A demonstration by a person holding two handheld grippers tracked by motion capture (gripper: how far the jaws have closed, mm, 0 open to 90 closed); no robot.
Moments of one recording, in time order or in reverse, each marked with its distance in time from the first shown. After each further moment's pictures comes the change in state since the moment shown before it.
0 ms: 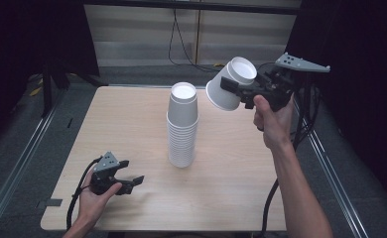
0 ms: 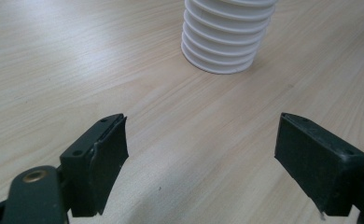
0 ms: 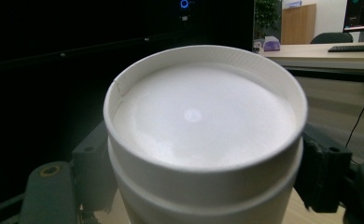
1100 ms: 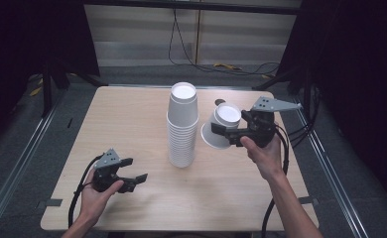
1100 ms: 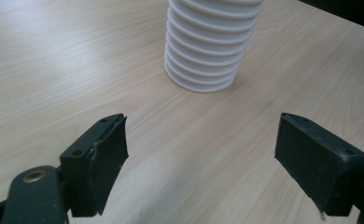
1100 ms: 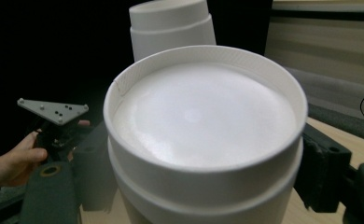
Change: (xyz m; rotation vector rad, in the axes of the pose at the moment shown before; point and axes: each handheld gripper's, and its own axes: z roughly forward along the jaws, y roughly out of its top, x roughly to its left) left arm -0.005 0.015 0.002 -0.032 -0.068 -0.009; right arm 0.012 -0.085 0.004 0.190 0.043 -0.025
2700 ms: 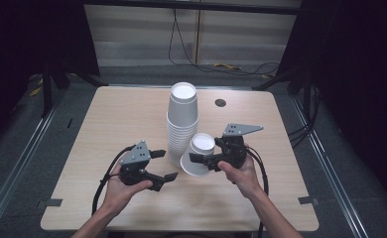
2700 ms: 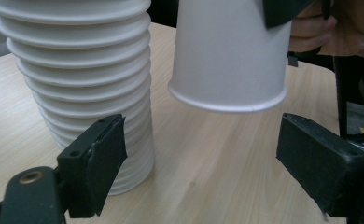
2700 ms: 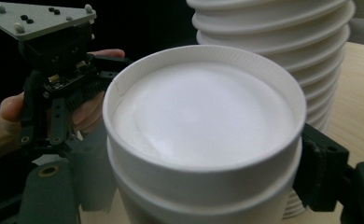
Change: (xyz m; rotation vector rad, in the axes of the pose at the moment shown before) left arm -0.057 0.059 0.029 -0.102 -0.196 0.168; right arm 0.016 -0.071 0.053 0.113 0.189 0.080
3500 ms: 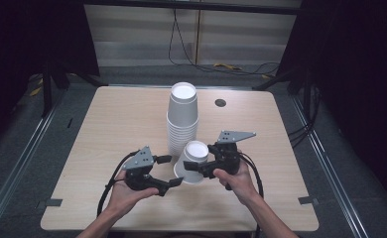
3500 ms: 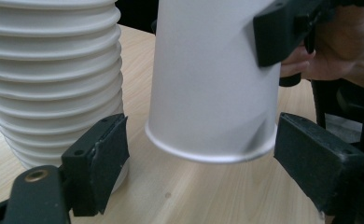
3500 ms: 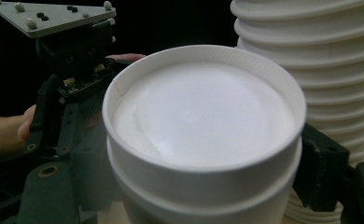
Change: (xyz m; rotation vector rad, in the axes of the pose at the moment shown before) left arm -0.008 -0.009 0.010 -0.043 -0.061 -0.035; right arm 0.006 -0.016 0.014 -0.011 0.080 0.023
